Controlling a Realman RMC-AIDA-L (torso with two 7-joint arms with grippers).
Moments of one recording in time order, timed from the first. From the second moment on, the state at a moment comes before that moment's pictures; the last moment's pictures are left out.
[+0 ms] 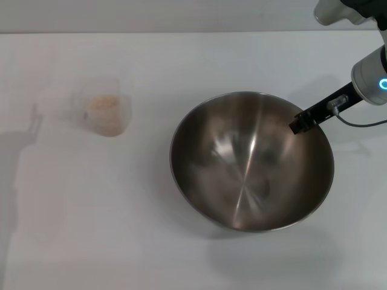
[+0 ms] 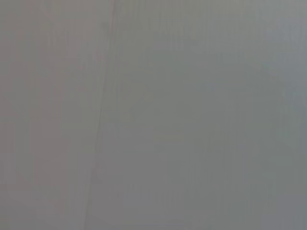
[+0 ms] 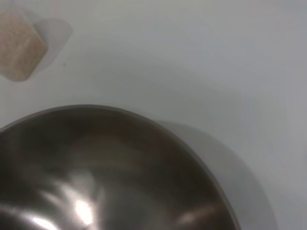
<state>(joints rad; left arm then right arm) -0.16 -2.07 -1.10 -0.43 2.44 1.37 -0.06 0.65 2.04 1.84 1.23 -2.58 1.49 -0.42</state>
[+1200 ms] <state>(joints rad) -0.15 -2.07 -1.08 -0.44 2.45 1.38 -0.06 0.64 2.07 1.88 1.23 -2.54 1.25 -0.45</state>
